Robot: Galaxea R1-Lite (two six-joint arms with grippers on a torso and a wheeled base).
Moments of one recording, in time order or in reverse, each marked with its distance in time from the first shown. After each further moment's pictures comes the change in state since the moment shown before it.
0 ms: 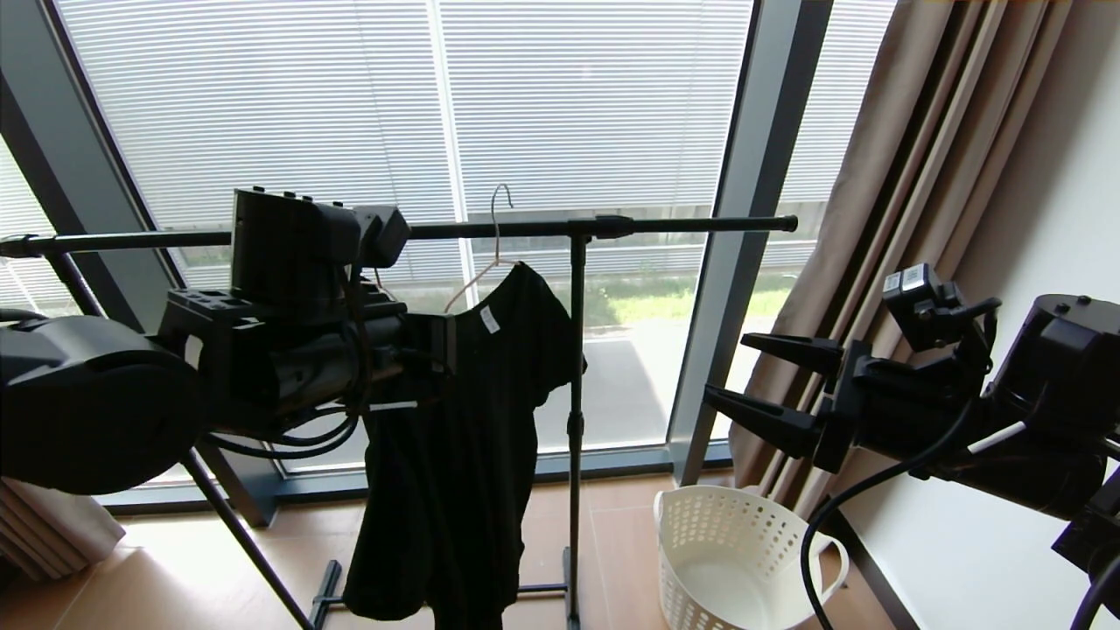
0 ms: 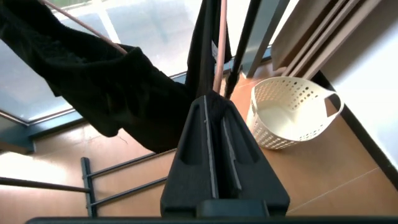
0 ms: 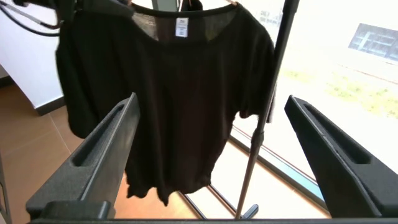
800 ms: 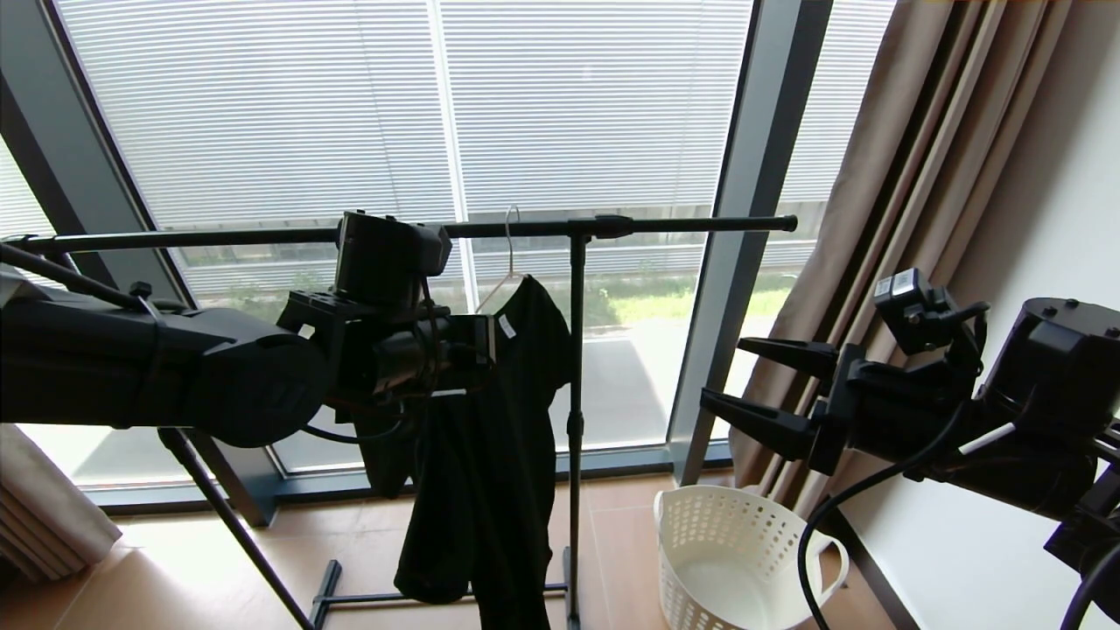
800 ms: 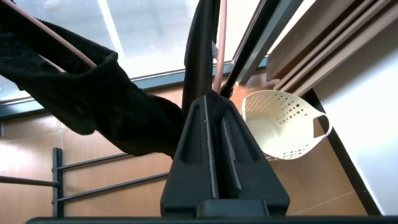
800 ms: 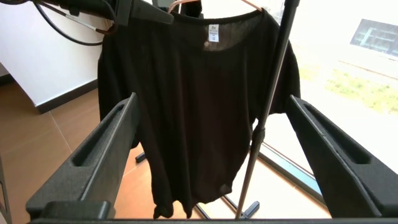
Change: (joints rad) left arm -0.005 0.179 -0.130 -0.001 0.042 -0.073; right arm 0.000 0.016 0.000 -0.001 0.000 -0.002
